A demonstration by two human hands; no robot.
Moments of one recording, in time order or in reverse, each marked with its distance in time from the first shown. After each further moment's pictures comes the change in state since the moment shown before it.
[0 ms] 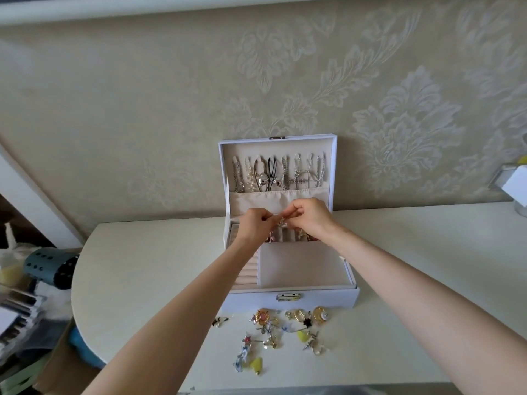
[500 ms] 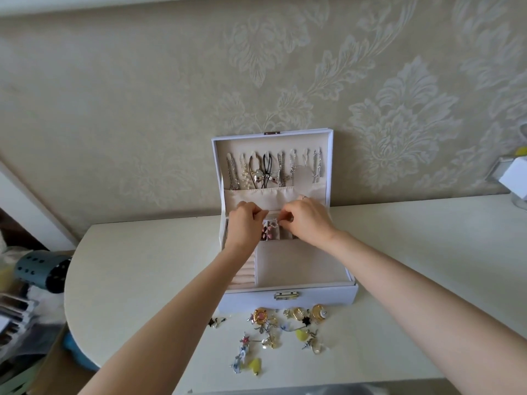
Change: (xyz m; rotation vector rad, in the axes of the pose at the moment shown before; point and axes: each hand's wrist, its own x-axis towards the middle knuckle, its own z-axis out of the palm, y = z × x) left_hand 0.006 -0.017 0.000 0.243 0.235 0.153; right_hand 0.000 0.008 0.008 -0.650 0.077 -0.276
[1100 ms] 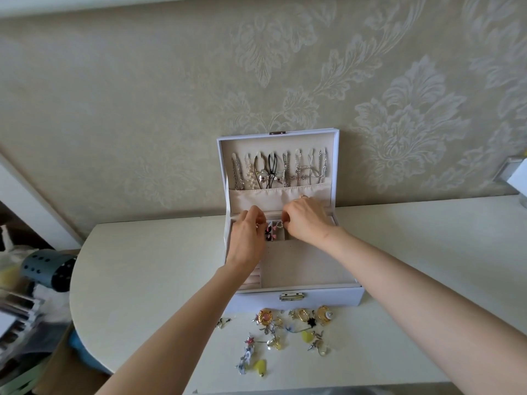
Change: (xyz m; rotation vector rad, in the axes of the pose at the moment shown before) left_hand -0.021 -0.018 0.004 -0.022 0.028 0.149; right_hand 0.012 -0.009 0.008 -0.186 -0.069 0.002
